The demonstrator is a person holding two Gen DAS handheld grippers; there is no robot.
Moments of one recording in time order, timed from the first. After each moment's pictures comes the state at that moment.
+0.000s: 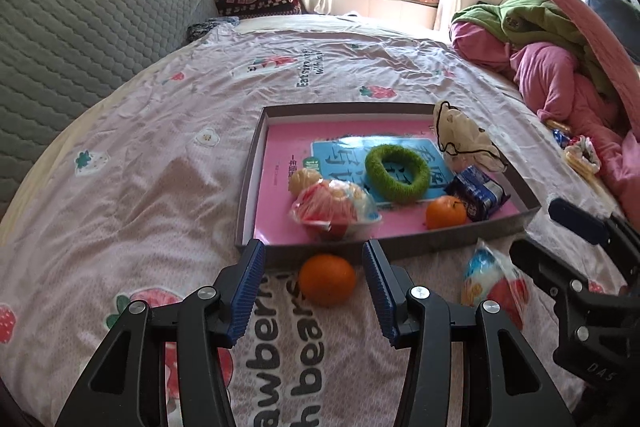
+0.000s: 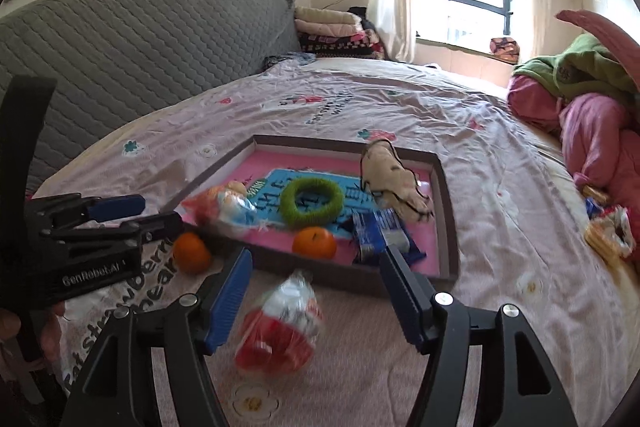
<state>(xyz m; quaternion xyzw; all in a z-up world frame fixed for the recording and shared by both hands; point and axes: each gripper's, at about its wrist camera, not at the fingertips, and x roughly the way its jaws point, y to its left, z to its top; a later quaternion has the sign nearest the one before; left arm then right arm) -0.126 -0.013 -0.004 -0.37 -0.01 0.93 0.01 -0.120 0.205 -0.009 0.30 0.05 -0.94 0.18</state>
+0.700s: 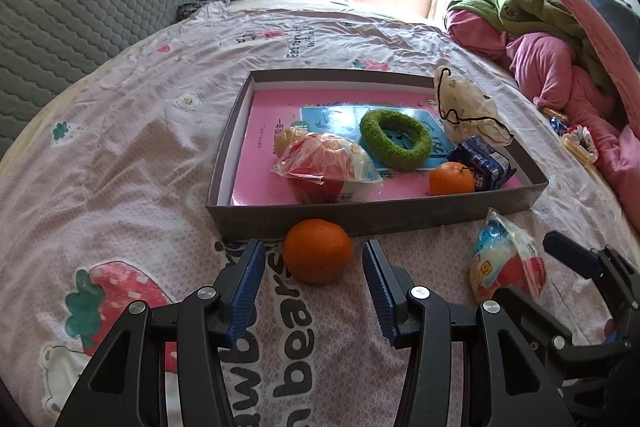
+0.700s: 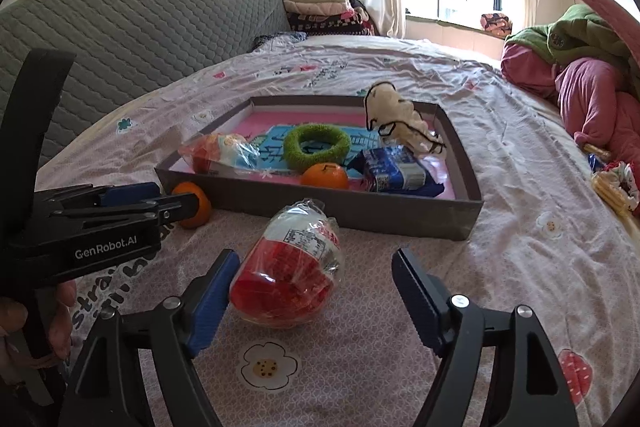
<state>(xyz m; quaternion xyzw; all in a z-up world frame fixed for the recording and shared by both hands) -0.139 -0.011 -0.043 -0.40 -0.03 0.92 0.02 -0.108 0.198 -0.050 0.34 0.03 -0.92 0.17</state>
